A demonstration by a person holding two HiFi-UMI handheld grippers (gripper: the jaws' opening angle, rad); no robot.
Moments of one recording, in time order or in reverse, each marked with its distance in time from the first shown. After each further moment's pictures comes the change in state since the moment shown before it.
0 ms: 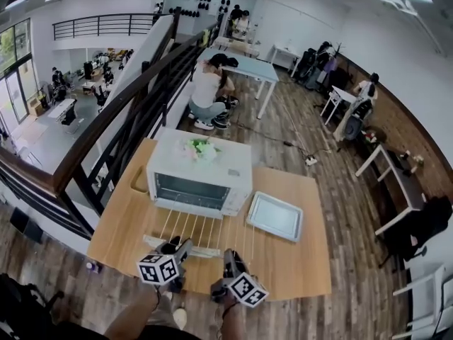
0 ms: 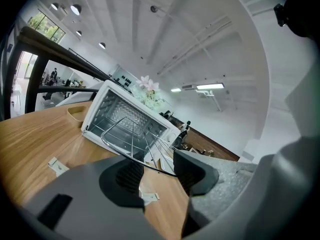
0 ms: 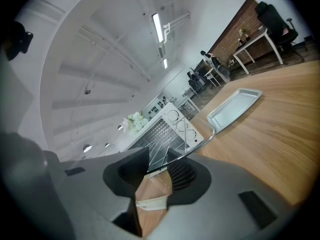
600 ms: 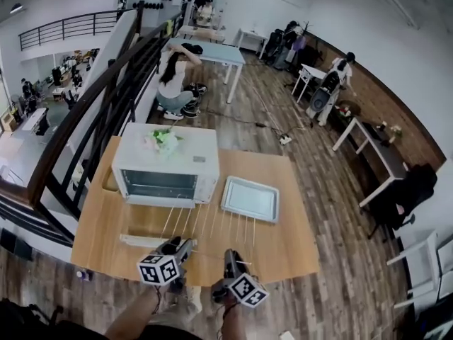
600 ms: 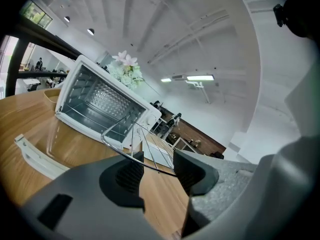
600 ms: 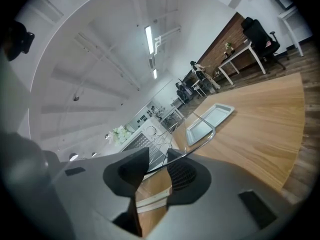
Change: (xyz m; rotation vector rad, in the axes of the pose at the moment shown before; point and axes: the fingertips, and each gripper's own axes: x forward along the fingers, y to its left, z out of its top) left arm 0.048 -0.072 -0.061 0.020 0.120 -0.133; right arm -0.065 -0.068 0.043 0.020 -0.118 -0.120
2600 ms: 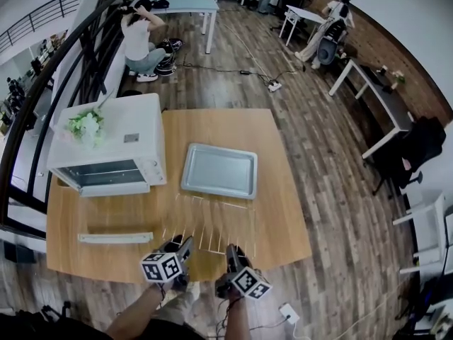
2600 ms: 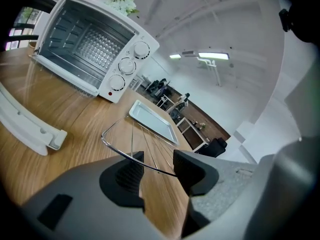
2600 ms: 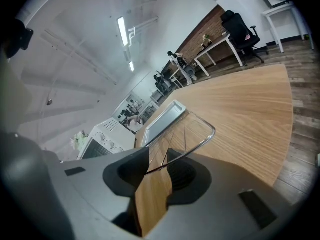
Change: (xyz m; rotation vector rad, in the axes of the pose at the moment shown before) left arm 0.182 -0.037 -0.157 -0.087 0.254 0.045; right arm 0.008 -0.234 0.040 0.121 0.092 -0.218
